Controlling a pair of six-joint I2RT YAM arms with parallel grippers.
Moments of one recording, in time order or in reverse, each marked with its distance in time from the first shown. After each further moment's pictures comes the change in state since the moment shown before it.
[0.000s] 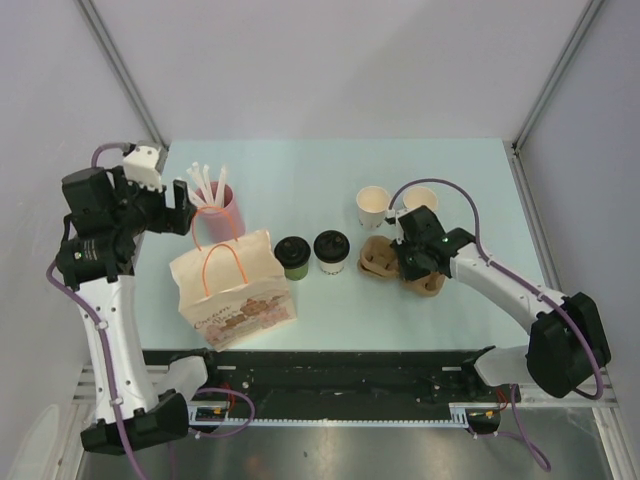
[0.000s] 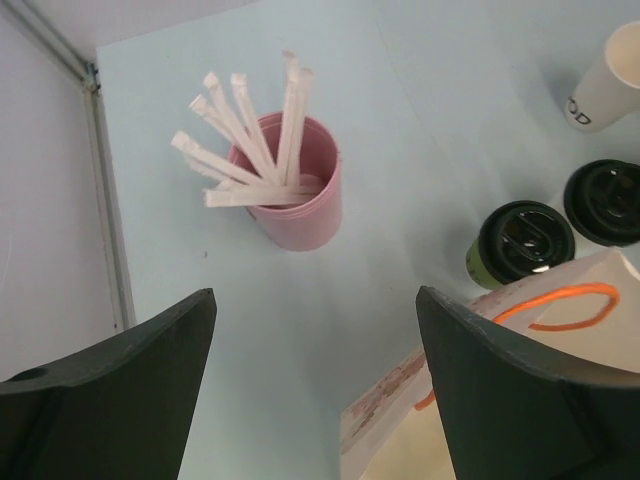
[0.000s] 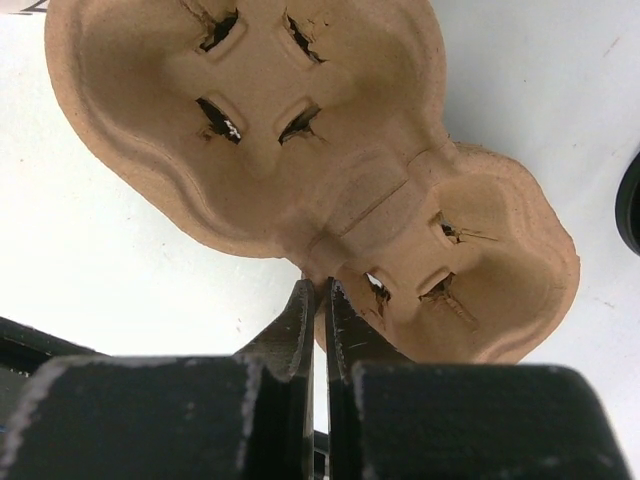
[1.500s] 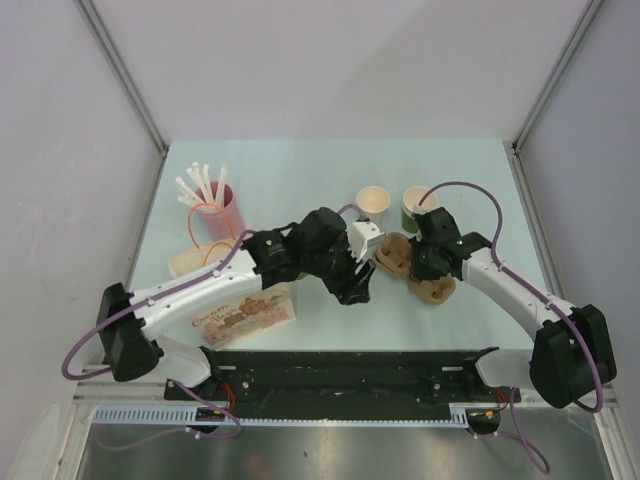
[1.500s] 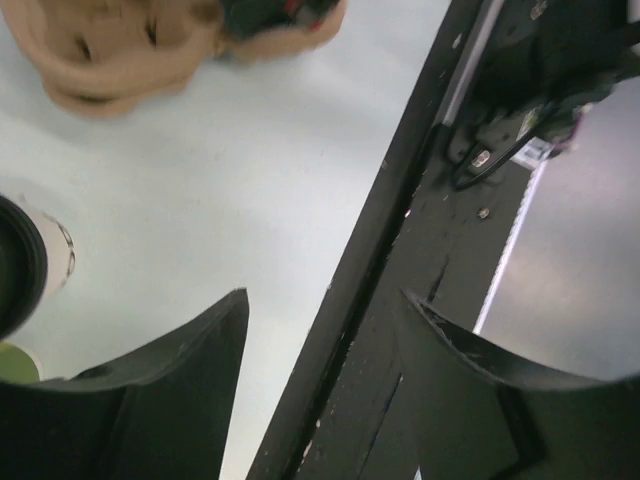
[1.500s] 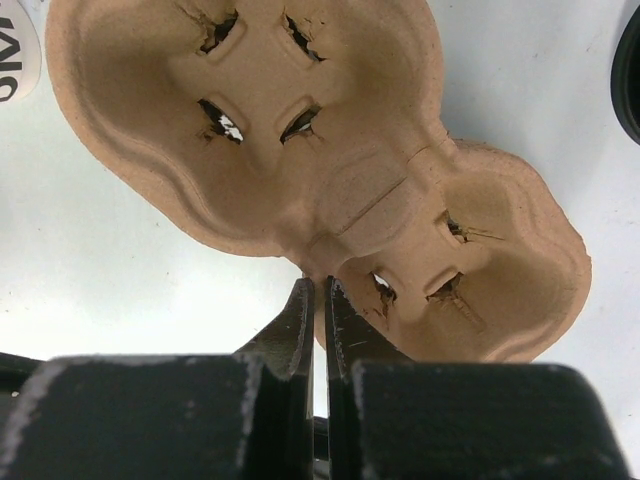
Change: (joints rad) left arm -1.299 0.390 -0.117 0.304 -0.136 -0.418; right arm -0.106 -0.060 -0.064 0.004 0.005 0.238
